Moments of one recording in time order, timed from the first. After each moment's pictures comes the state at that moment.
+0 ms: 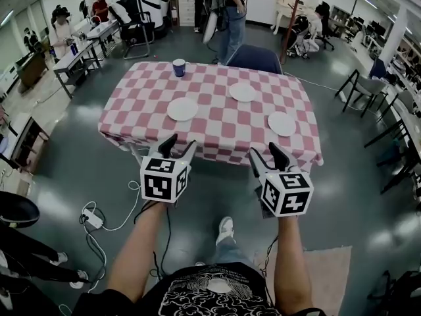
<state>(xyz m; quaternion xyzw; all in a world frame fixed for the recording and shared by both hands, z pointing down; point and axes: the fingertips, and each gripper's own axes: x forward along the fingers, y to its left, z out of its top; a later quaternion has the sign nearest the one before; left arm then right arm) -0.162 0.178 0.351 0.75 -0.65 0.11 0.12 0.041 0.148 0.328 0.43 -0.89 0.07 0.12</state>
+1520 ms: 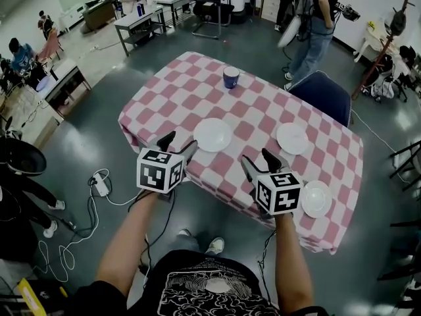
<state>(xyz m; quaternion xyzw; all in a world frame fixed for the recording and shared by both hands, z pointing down) -0.305 0.014 0.407 0.60 -0.76 0.13 0.20 -0.135 -0.085 0.412 0.17 -0.96 0.10 0.21</state>
